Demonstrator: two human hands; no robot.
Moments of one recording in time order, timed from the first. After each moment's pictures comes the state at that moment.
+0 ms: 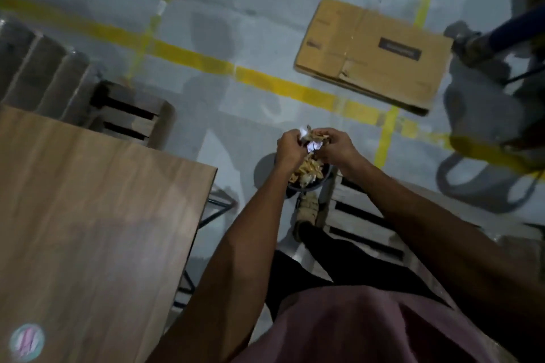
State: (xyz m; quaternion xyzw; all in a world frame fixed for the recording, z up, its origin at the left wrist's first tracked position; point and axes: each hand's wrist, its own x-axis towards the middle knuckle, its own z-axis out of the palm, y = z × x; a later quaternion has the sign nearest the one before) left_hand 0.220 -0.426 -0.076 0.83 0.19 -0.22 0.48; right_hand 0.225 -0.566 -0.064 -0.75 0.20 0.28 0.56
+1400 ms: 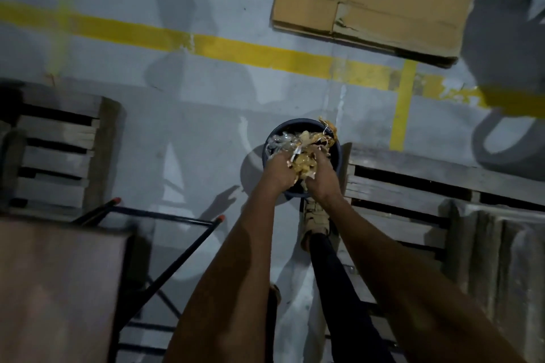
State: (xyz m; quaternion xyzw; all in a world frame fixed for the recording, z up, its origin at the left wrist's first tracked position) left_hand 0.236 -0.420 -0.341 0.82 0.10 -0.41 0.39; right_hand 0.184 -0.550 -0.384 -0.85 0.21 0.26 0.41
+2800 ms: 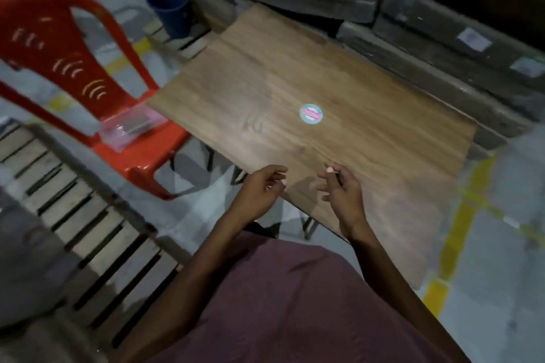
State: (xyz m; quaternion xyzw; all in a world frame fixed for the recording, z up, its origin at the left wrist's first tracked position) left_hand -0.239 -0.269 0.075 0.49 0.64 0.36 0.47; right_hand -0.043 -0.219 0.069 -0.63 -0.47 0.53 0.34
